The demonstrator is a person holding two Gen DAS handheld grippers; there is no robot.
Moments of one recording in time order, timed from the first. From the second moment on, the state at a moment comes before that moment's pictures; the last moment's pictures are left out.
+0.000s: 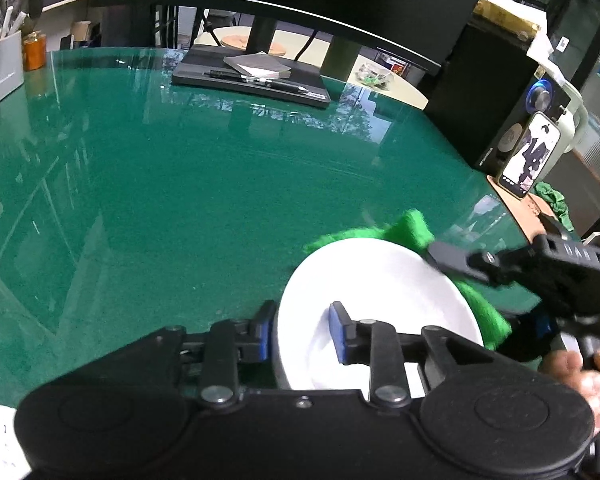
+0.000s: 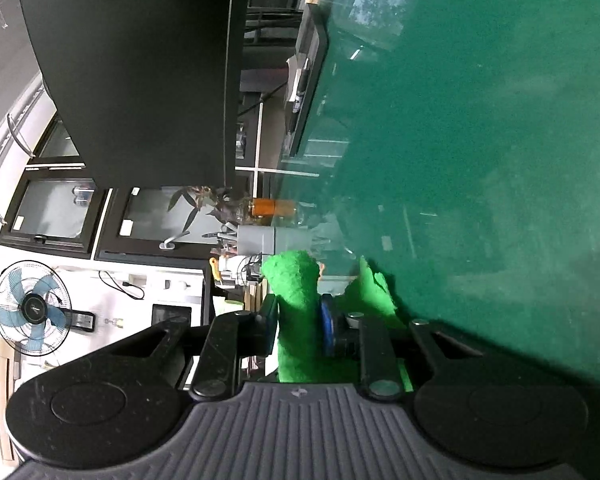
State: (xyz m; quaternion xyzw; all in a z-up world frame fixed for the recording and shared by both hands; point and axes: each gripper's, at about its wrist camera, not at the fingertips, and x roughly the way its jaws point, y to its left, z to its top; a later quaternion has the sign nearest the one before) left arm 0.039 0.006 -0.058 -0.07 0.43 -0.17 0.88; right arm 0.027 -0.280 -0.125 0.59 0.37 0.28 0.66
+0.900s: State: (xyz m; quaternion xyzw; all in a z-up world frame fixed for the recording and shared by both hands) left arm 0.036 0.006 -0.057 -0.08 0.44 -0.18 0.88; right arm 0.036 -0.270 -0.120 0.56 0.39 0.29 0.67
